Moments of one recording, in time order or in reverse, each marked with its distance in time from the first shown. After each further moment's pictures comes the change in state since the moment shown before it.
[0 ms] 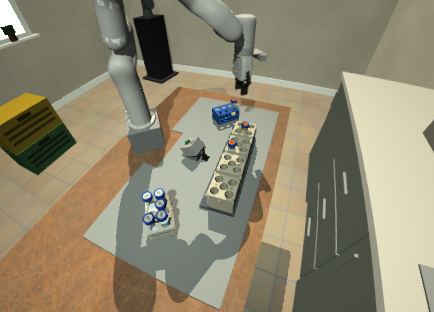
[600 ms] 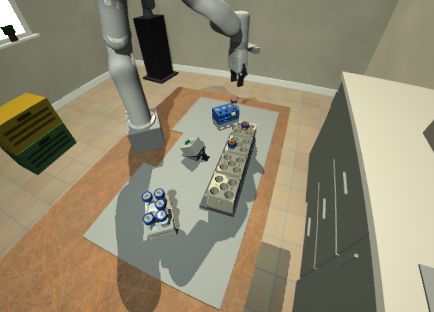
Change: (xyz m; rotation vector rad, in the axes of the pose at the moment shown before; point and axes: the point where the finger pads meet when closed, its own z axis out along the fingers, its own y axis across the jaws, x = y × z) arm 0.014 -0.079 0.000 0.005 0.000 -0.126
